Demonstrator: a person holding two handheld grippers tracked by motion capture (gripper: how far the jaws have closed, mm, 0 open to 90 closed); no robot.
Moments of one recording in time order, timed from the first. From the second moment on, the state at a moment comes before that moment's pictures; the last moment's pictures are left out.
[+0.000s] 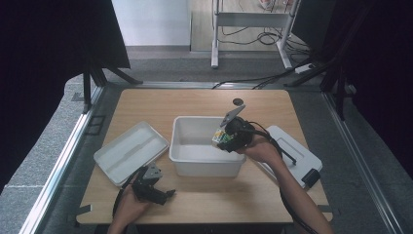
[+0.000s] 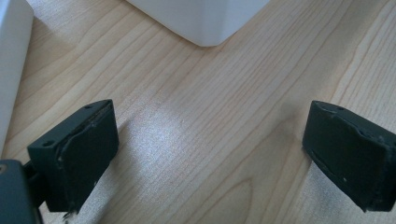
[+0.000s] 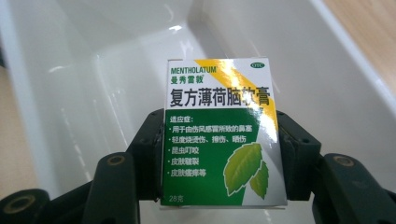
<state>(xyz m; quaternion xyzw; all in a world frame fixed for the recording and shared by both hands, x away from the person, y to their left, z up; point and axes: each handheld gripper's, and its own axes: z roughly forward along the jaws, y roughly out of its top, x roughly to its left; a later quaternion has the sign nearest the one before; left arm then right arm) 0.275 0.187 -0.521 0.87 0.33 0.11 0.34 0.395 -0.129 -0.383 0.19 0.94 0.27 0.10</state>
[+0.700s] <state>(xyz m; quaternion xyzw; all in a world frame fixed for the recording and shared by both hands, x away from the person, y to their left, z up) 0.274 0.188 -0.521 0.87 0.33 0.11 0.35 0.398 -0.123 -0.388 0.22 0.93 0.27 0.11</state>
